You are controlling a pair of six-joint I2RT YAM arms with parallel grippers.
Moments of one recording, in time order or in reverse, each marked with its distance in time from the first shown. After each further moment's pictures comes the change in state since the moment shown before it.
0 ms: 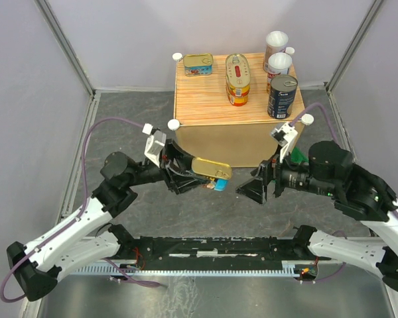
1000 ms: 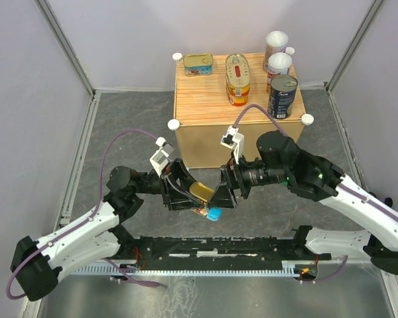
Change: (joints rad) left arm 0.008 0.033 -0.206 0.351 0.237 -0.406; right arm 0.086 0.229 -0.018 0.129 -0.268 0.053
